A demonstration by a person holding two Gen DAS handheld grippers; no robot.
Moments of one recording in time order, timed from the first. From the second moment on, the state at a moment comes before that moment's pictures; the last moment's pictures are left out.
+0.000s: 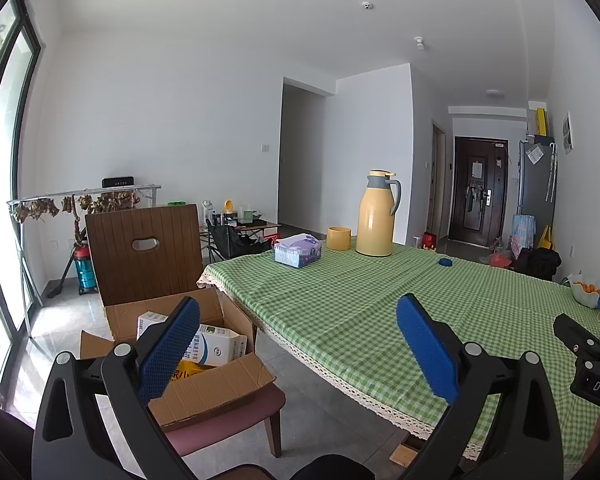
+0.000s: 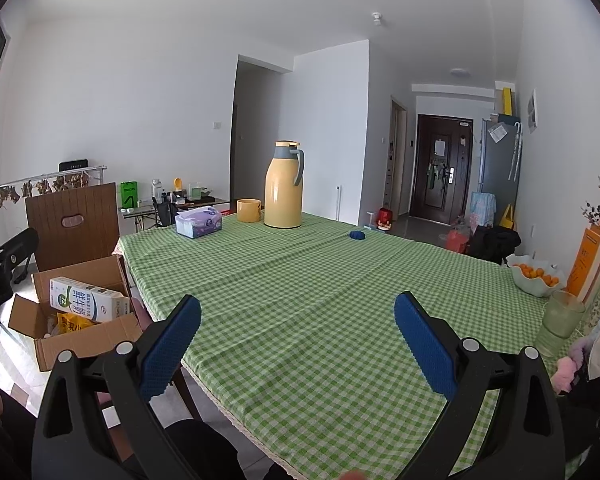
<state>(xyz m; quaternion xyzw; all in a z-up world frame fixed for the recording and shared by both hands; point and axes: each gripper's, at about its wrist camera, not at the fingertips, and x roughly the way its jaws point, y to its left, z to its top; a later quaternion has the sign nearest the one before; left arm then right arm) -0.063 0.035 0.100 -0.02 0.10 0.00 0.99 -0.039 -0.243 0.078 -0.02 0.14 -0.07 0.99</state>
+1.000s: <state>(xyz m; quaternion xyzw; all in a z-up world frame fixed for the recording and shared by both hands) -0.064 0.025 0.098 0.00 0.10 0.01 1.00 -0.039 -0.243 0.074 -0.02 0.14 -0.07 0.99</state>
